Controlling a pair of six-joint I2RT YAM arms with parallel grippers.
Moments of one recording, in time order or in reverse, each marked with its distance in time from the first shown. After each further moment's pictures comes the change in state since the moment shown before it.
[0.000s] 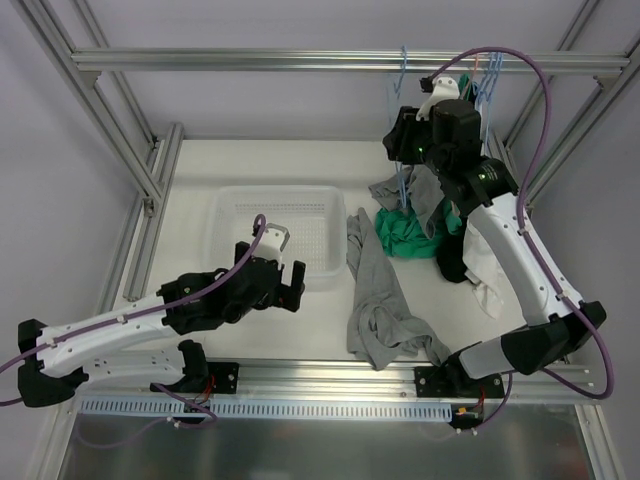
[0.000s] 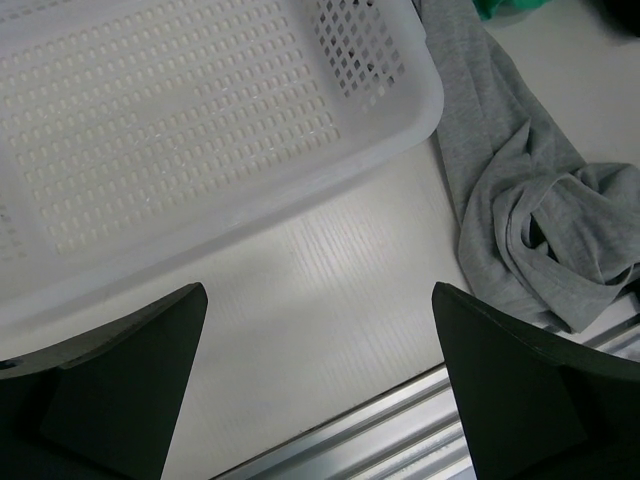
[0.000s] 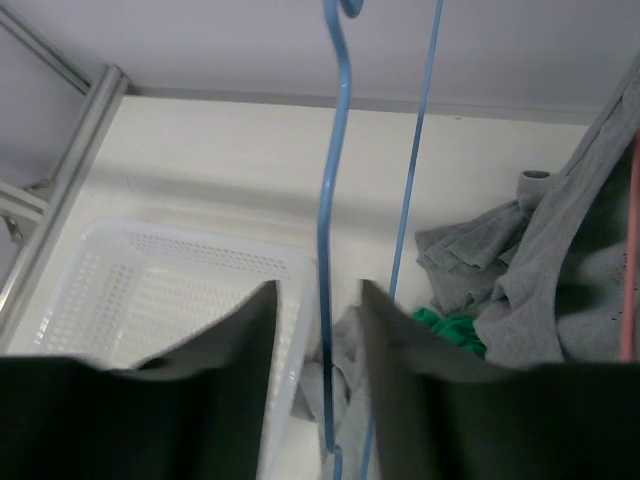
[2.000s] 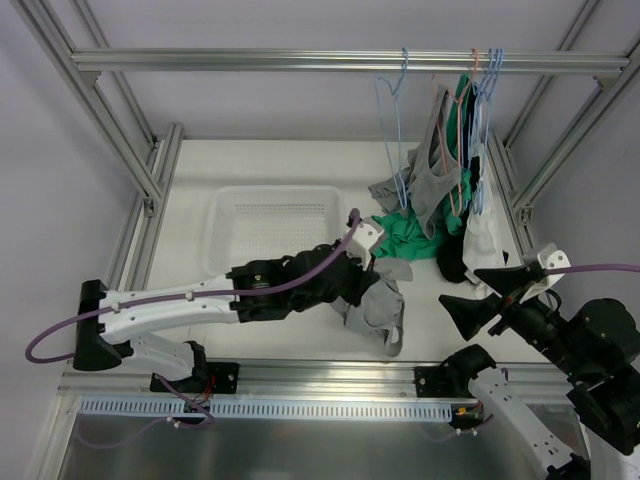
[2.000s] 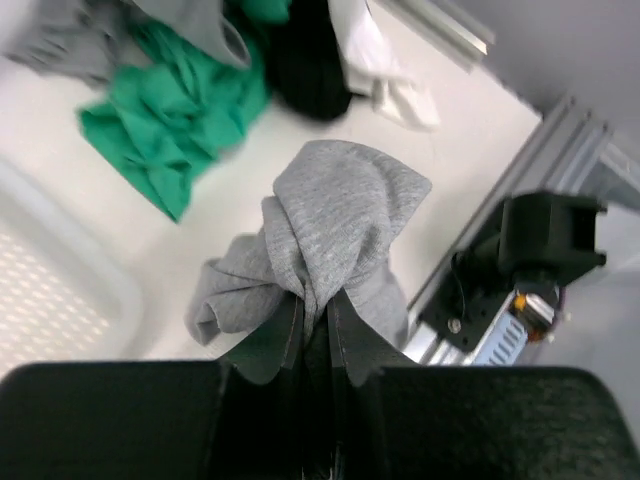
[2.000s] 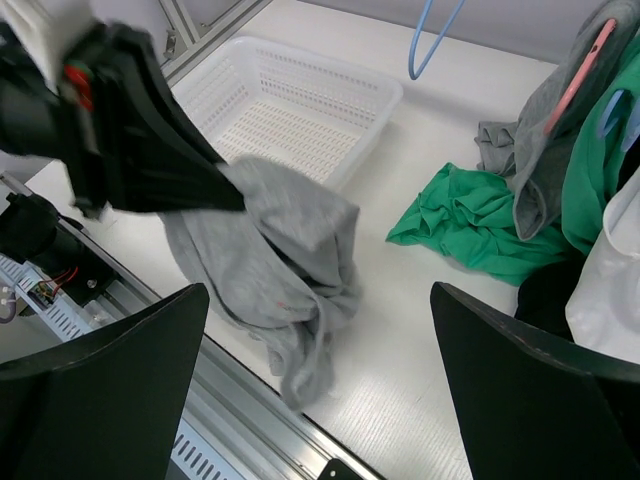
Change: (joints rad) left arm -0.155 0.456 0.335 0.393 0.230 0.219; right arm 0.000 -1.079 -0.446 -0.499 -0.303 -0.153
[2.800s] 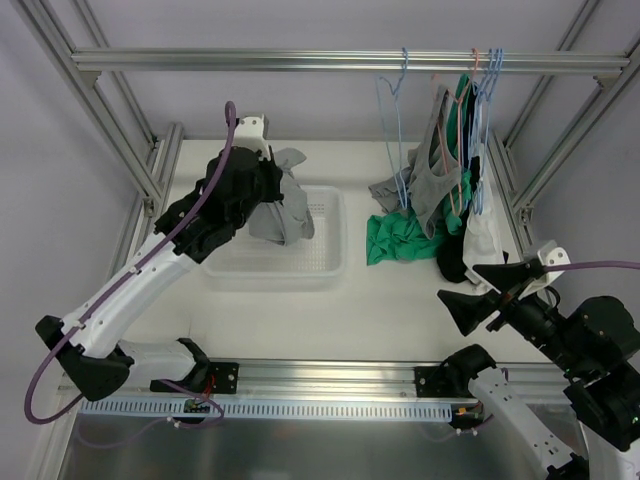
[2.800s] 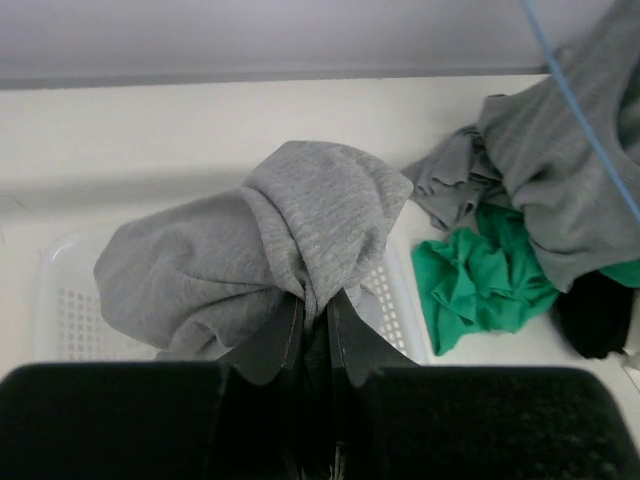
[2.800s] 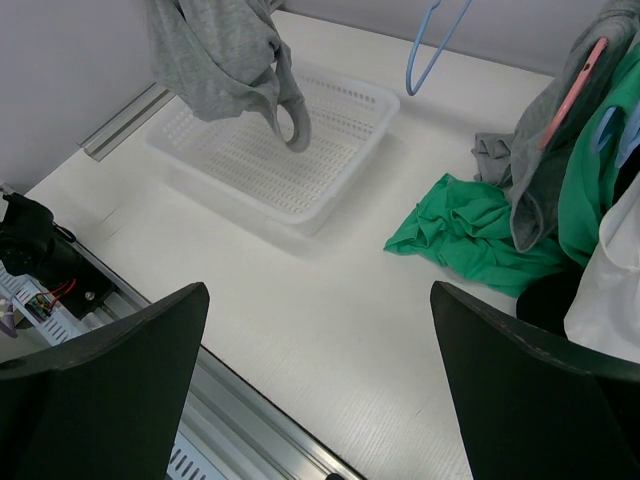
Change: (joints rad) left arm 0.578 -0.127 0.201 -0.201 -0.134 0.032; right arm 0.000 -0.001 -0.019 0.045 0.008 0.008
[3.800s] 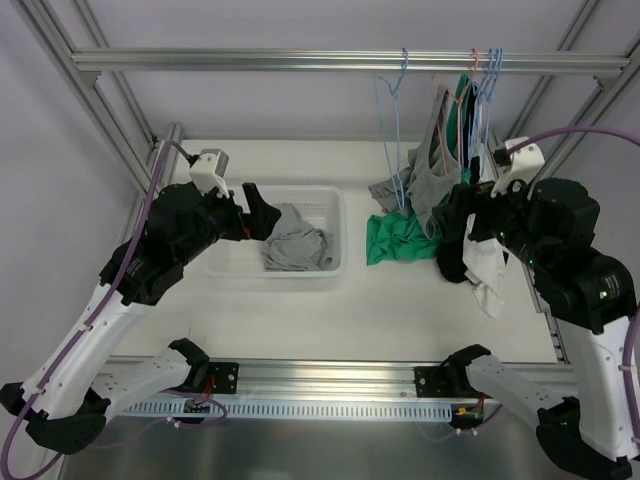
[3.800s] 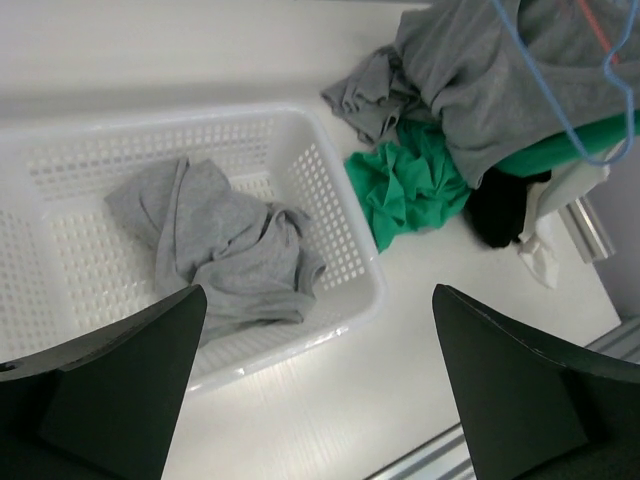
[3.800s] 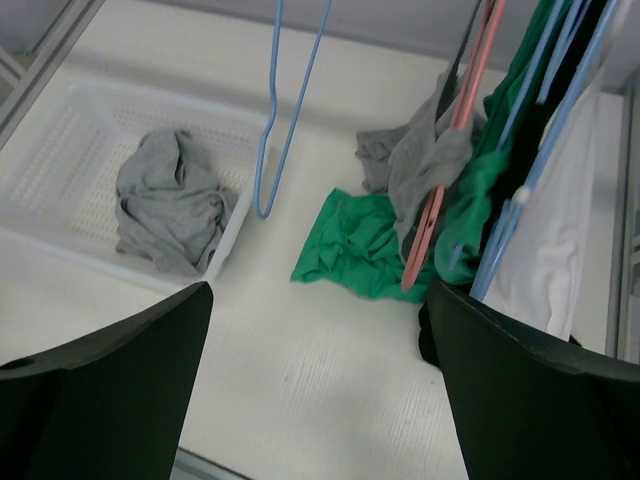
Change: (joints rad) left arm 0.148 -0.289 -0.201 -0.080 0.348 -0.111; right arm -0.018 0.502 0.309 -0.014 0.245 -0.034
